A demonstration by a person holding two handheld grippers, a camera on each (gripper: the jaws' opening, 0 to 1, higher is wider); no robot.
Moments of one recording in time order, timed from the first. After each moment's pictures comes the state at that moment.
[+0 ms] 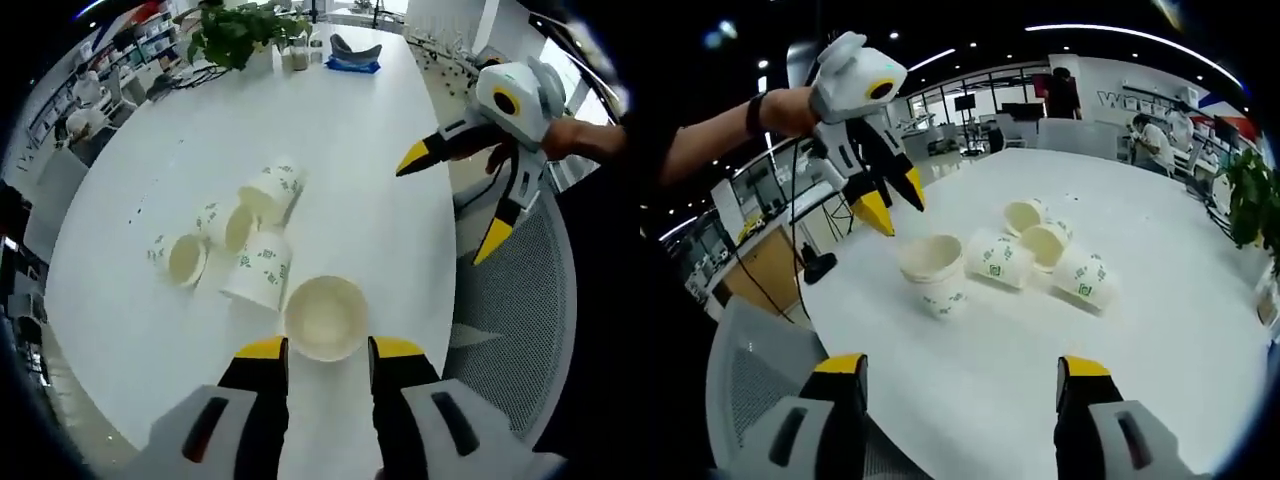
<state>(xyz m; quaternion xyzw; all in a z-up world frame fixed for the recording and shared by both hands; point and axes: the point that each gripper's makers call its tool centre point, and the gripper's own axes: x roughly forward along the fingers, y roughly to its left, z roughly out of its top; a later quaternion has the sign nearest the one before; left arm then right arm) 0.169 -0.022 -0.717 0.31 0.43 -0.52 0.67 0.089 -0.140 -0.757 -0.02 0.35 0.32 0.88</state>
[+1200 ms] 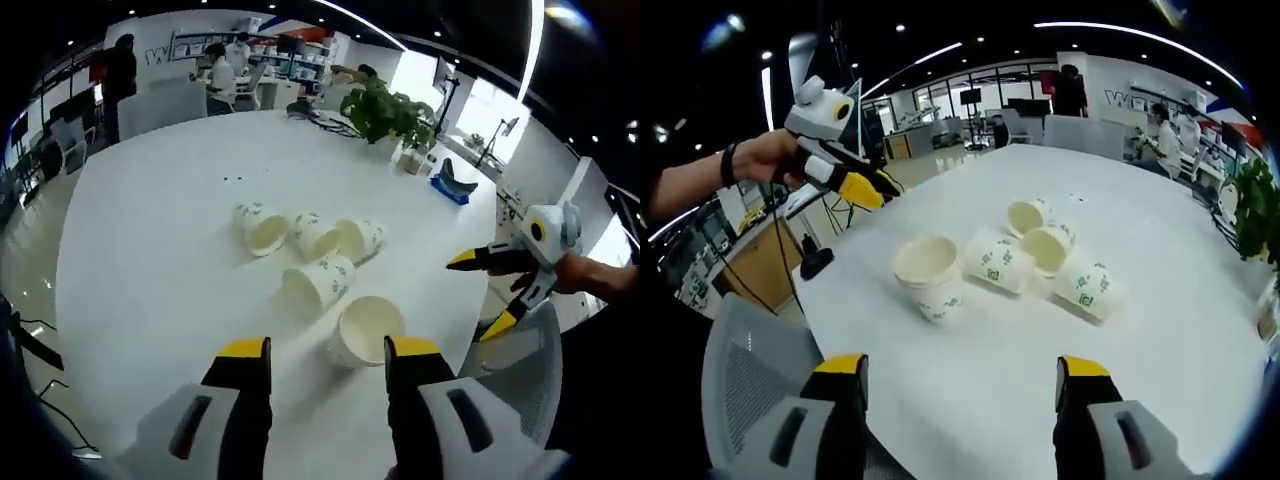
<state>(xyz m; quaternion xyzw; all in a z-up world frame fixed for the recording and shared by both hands) 0.195 0.036 -0.710 0.03 0.40 -0.38 0.83 0.100 -0.136 -0.759 -0.04 0.36 0.33 0.87</state>
